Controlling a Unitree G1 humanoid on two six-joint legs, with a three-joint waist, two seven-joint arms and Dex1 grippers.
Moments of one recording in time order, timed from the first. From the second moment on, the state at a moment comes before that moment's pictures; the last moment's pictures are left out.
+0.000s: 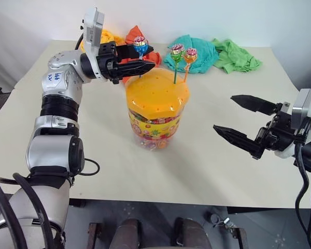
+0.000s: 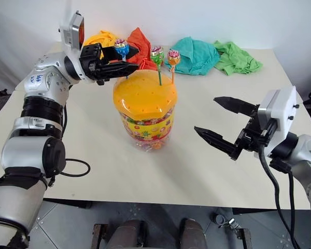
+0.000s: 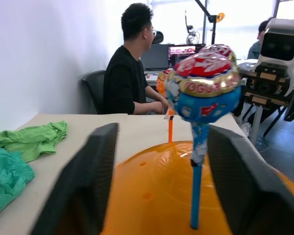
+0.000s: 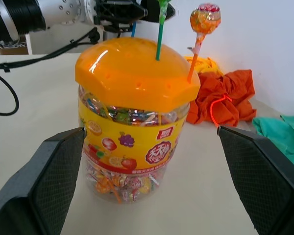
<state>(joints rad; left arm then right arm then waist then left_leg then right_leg) -1.35 0.47 0.10 0.93 -0.40 0.18 -1.47 -0.16 -0.86 -0.46 -0.67 0.93 0.62 0.70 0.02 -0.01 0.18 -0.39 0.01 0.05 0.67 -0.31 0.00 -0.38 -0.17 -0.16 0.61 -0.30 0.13</state>
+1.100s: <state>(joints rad) -1.25 0.78 0.03 0.61 -0.22 0.92 -0.97 -0.23 -0.95 -0.45 -0.62 1.09 0.66 0.92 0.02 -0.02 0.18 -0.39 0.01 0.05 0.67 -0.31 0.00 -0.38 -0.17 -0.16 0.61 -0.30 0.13</state>
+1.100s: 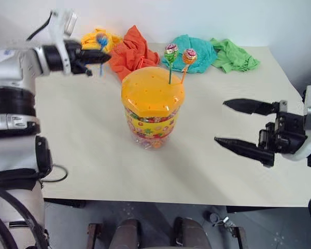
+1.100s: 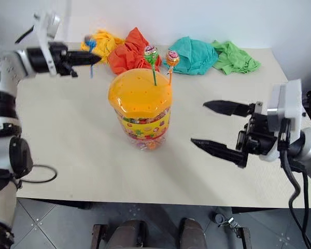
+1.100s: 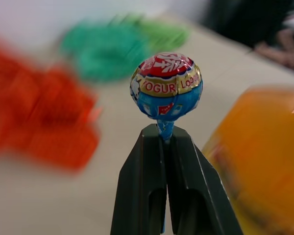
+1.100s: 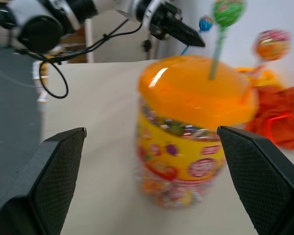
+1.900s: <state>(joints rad) -0.72 1.00 -0.05 0.21 -0.29 1.44 -0.86 -0.25 -0.87 -0.27 -0.49 0.93 0.57 1.07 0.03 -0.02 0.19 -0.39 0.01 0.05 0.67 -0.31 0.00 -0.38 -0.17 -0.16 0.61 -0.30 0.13</state>
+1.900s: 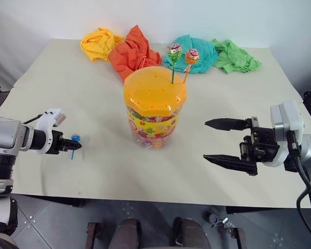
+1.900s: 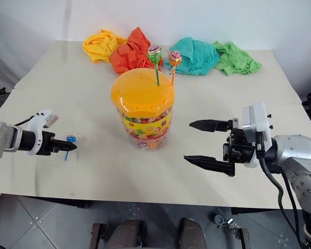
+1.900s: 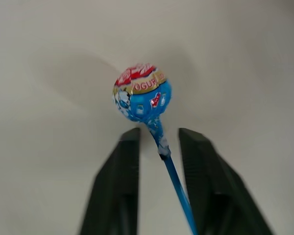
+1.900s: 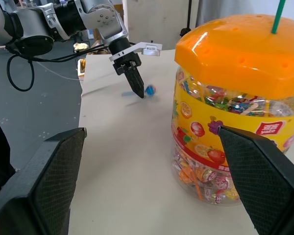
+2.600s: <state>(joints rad) -0.93 1.02 0.13 0.24 -0.42 0.92 -1.05 -0.43 -0.99 -0.29 -0.38 0.81 0.60 1.00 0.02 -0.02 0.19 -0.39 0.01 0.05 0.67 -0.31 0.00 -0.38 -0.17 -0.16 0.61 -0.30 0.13</state>
